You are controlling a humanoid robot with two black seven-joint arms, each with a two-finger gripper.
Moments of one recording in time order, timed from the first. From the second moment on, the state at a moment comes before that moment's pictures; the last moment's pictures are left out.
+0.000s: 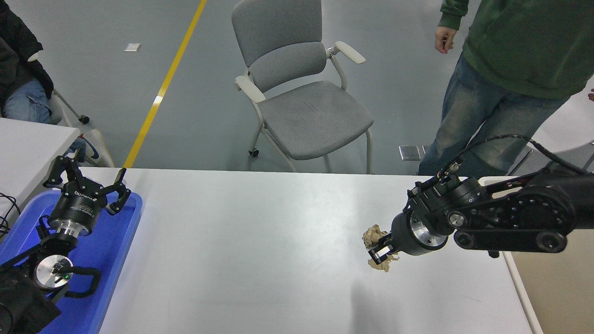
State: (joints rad) left arm -0.56 0.46 -0.57 -0.39 -0.24 -0.70 -0.60; right arm 1.61 -0.52 -0.54 1.55 -1.02 0.31 -0.16
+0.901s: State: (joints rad) left arm -0.56 0.46 -0.57 -0.39 -0.24 -0.70 -0.60; right arm 1.85 -0.79 -0.56 1.64 -0.99 0.42 -0.16
